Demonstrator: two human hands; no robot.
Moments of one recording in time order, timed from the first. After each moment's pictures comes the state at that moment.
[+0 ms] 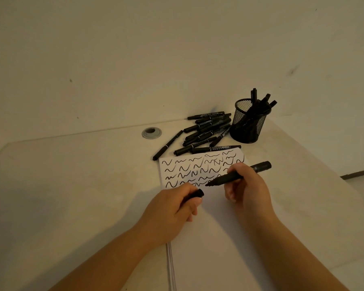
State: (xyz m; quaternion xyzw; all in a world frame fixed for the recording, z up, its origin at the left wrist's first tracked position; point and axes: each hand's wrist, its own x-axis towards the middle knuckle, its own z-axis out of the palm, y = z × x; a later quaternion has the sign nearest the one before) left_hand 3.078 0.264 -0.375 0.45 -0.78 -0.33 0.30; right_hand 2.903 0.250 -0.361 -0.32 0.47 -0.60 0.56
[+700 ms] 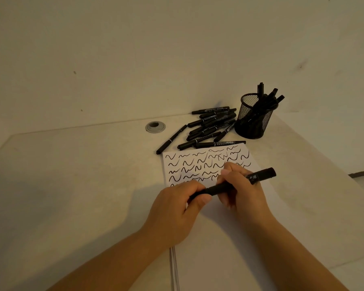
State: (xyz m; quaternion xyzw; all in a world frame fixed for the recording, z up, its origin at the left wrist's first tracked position) left_hand 3.070 0.278 -0.368 0.46 -0.78 -0.23 0.35; right_hand 2.915 0.261 -0.359 -0.51 0.41 -0.55 0.53
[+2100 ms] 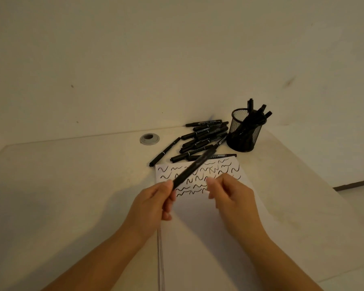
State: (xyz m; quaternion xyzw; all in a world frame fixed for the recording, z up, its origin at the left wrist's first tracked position) left_hand 3.081 0.267 -0.357 0.52 -0.52 -0.51 0.45; right_hand 2.913 0.264 -0.350 -0.63 0.56 -0.47 0.27
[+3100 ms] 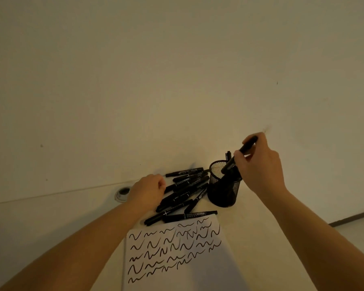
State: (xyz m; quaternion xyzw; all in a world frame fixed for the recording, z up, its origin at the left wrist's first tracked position) left_hand 3.049 0.065 -0.335 0.64 -0.74 -0.11 0.20; right_hand 2.805 0.115 -0.243 -0.62 0.62 -0.48 0.04
